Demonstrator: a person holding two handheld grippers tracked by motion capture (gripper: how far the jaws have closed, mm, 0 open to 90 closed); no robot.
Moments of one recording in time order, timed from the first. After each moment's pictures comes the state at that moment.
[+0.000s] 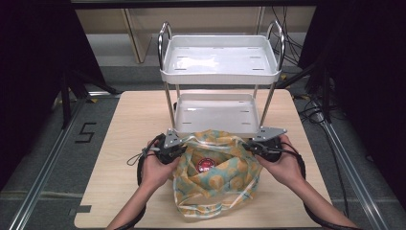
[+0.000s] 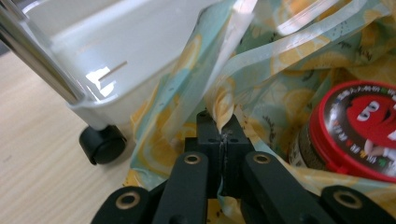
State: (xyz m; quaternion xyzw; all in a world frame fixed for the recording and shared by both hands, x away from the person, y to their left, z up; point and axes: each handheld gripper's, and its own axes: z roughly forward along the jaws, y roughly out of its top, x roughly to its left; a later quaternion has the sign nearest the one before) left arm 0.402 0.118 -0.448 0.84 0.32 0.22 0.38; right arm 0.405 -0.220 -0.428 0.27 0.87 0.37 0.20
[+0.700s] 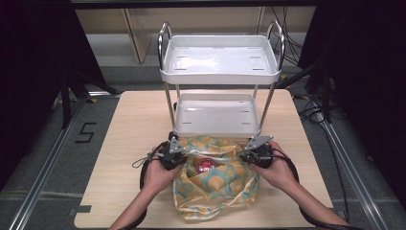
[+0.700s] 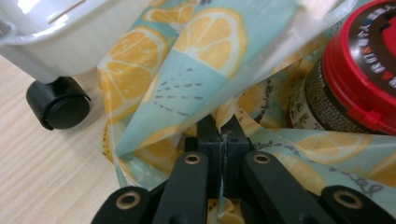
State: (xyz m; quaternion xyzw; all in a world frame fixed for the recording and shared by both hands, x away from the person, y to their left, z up) left arm 0.403 0.114 -0.480 0.86 0.33 0.18 0.34; right arm 0.411 -0.211 -0.472 0.28 0.90 0.30 0.16
